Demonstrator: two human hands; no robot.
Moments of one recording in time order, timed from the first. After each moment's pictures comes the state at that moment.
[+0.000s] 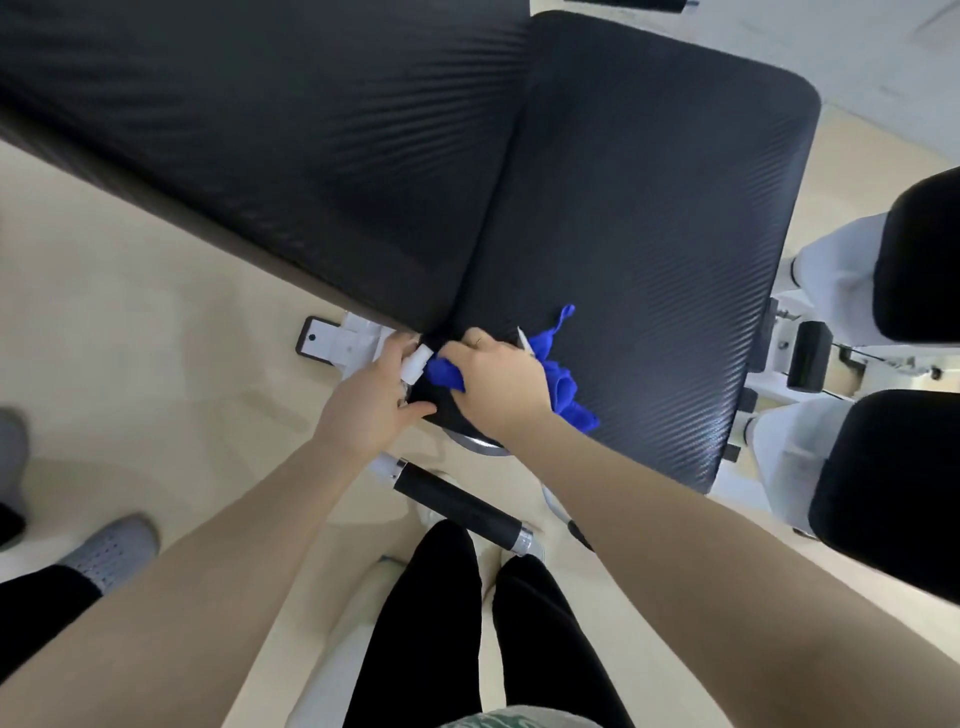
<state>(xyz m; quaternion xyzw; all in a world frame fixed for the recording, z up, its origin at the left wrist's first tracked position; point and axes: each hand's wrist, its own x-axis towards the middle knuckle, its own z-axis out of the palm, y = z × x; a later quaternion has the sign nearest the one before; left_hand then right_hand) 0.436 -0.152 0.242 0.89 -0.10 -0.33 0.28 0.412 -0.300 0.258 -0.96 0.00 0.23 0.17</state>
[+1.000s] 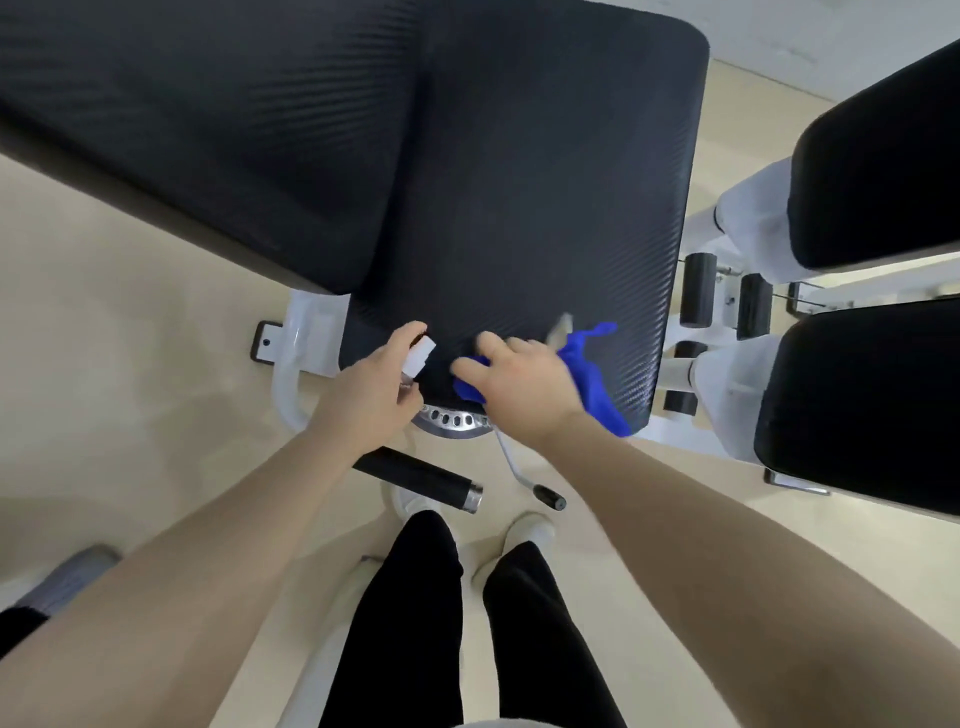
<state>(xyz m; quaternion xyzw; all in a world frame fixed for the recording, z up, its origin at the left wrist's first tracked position) 0.393 -0.197 0.259 0.90 -0.20 -0.31 0.24 0.329 -0.365 0.269 -0.99 -0.09 0.12 0.02</state>
